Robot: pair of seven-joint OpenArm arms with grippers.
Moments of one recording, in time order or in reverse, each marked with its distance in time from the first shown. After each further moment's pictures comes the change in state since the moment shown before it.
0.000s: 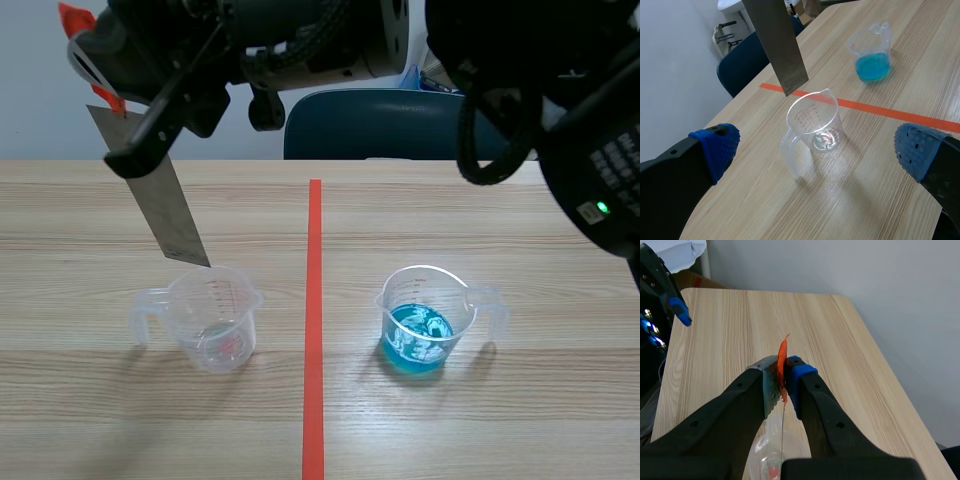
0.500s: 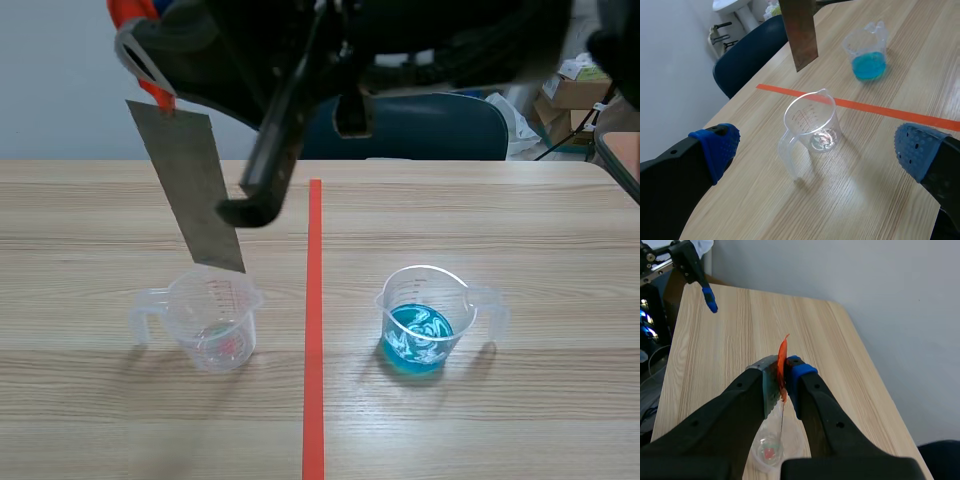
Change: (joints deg) left arm 0.1 -3.0 0.0 0.0 0.2 0.0 0.0; right arm -6.9 15.3 4.5 13.5 1.7 0.0 6.7
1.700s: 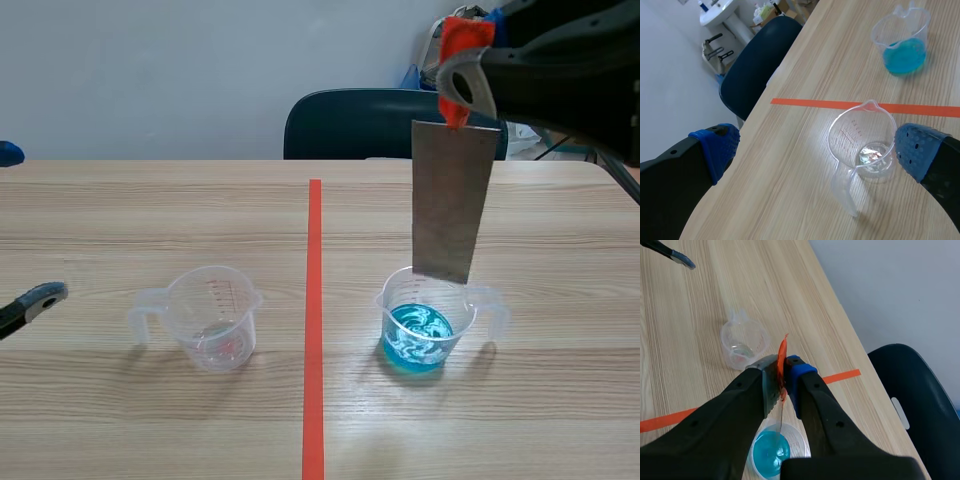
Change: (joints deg) left arm -31.5 -13.7 20.1 -0.9 -8.0 0.4 20.3; right arm -32.8 21.4 44.4 5.7 9.4 12.5 7.3
